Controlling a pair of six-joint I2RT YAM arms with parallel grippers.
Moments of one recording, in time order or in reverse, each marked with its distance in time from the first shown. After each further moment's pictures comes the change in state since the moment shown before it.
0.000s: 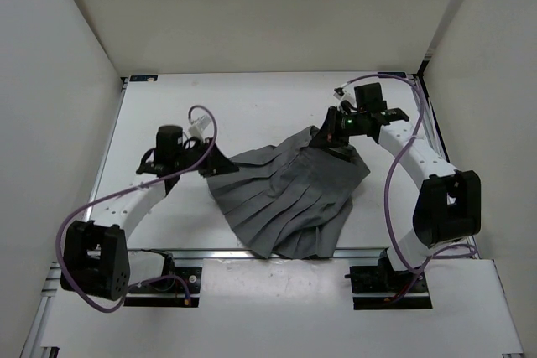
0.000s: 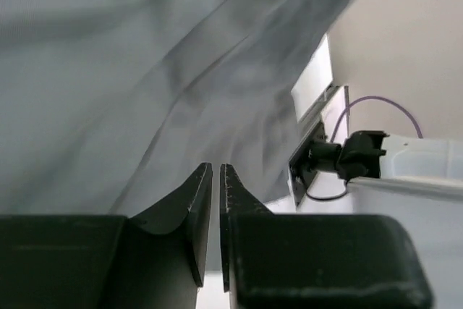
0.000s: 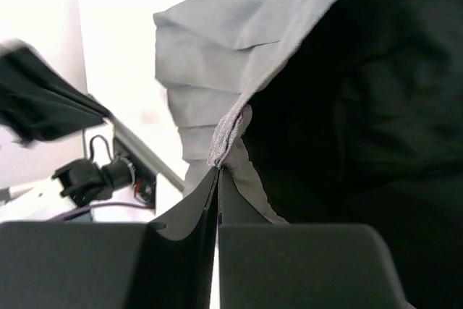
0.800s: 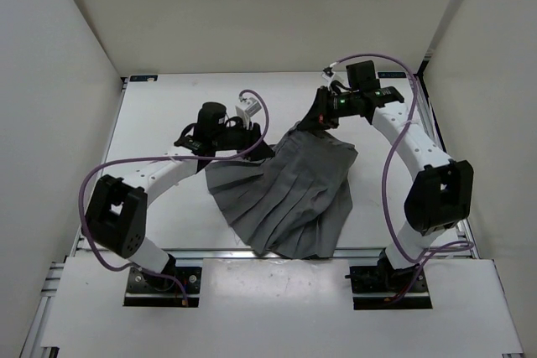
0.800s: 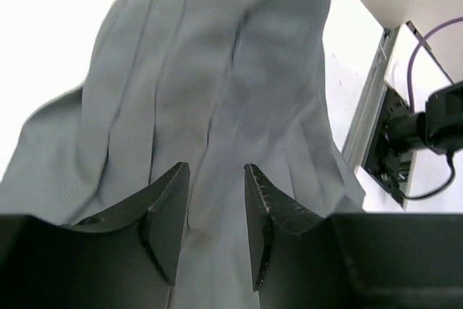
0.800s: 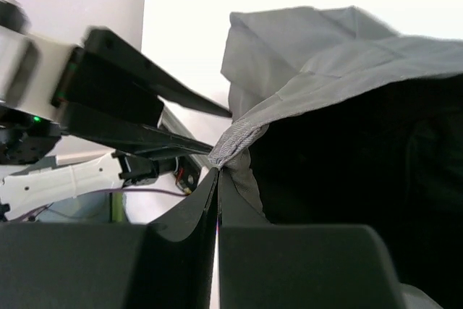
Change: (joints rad) left arm -0.281 0.291 0.346 0.089 -0.094 0.386; right arm 0.056 0.099 0.282 -0.103 -0.117 0.037
